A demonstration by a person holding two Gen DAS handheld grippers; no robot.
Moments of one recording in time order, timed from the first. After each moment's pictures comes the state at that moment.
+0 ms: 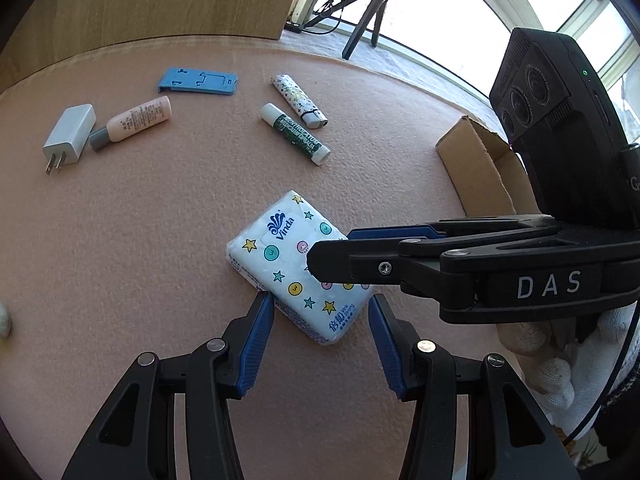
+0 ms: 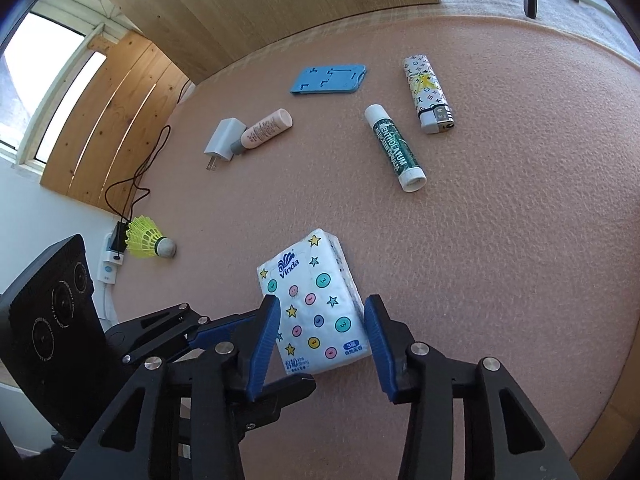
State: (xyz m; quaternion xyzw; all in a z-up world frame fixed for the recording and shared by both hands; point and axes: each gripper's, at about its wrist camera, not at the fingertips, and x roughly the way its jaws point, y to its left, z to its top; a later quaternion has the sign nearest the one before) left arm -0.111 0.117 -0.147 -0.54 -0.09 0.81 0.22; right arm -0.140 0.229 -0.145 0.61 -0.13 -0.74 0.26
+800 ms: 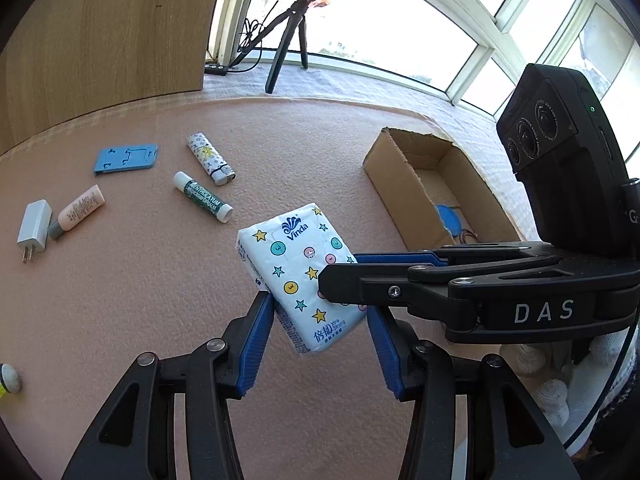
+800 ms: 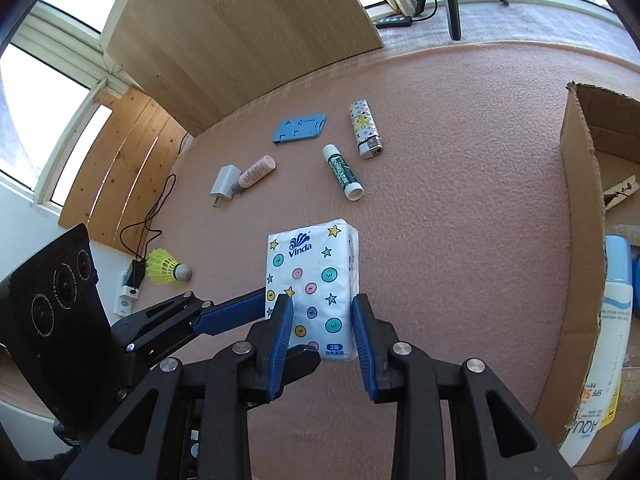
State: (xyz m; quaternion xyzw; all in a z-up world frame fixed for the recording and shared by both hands) left arm -0.107 0.185 -0.093 -0.49 -0.03 0.83 0.28; right arm -0.097 0.304 -0.097 0.54 -0.19 -0.79 0.21
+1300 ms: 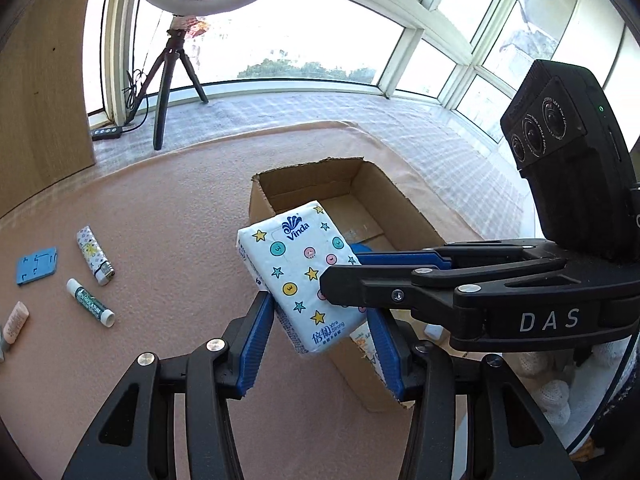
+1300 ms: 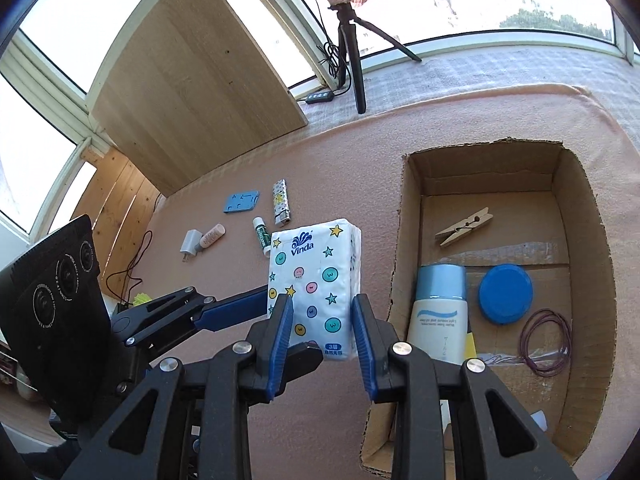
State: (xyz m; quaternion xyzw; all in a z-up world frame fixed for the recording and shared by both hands) left arm -0.114 0.315 -0.056 -0.45 0.02 0.81 0.37; right arm -0.076 0.415 -0.055 0.49 -0.20 -0.84 0.13
